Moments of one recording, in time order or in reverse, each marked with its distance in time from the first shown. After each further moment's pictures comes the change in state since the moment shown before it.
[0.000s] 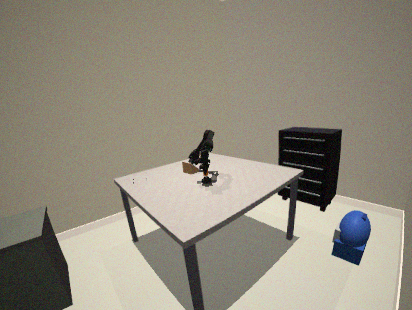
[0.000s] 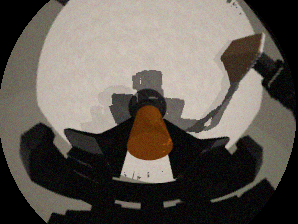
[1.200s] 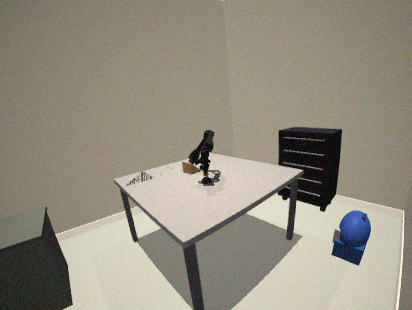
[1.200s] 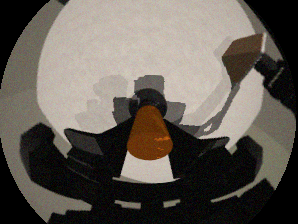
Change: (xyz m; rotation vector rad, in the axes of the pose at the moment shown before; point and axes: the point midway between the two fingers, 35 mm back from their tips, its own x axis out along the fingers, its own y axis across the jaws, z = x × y) arm 0.002 0.000 -0.001 -0.002 -0.001 0.006
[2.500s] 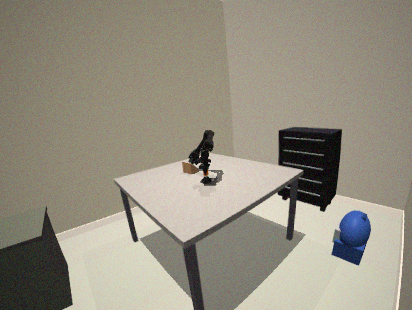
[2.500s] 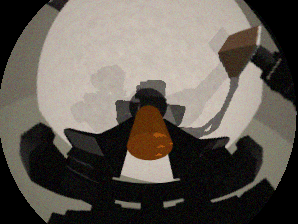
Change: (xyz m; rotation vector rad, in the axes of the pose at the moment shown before) arm -0.004 0.002 -0.001 0.055 -0.001 -0.012
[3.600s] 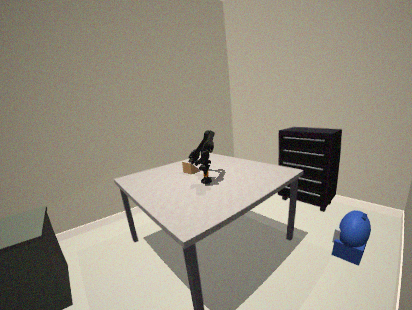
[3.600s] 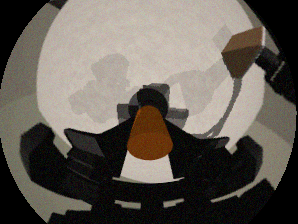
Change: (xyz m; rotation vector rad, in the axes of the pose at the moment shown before) arm 0.009 -0.001 0.000 -0.011 -0.002 0.011
